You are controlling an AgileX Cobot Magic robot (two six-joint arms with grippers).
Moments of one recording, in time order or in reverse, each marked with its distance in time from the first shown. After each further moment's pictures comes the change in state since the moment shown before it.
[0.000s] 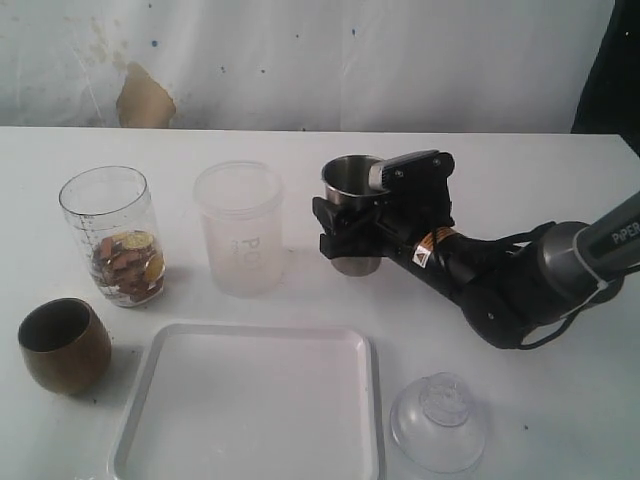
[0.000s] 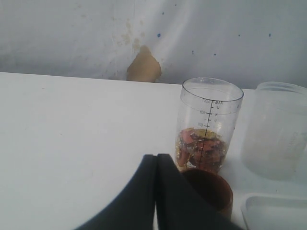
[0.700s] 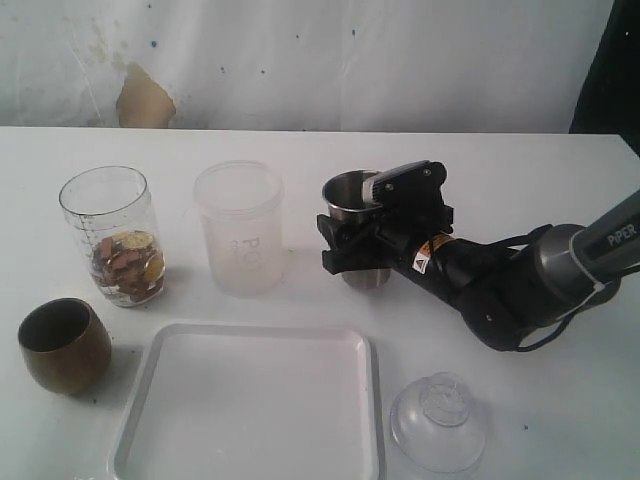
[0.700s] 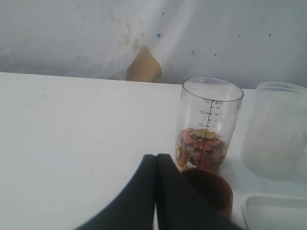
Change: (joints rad) left arm 0.000 0.000 0.000 0.000 0.000 0.000; right arm 0.000 0.010 0.000 0.021 0.073 -0.091
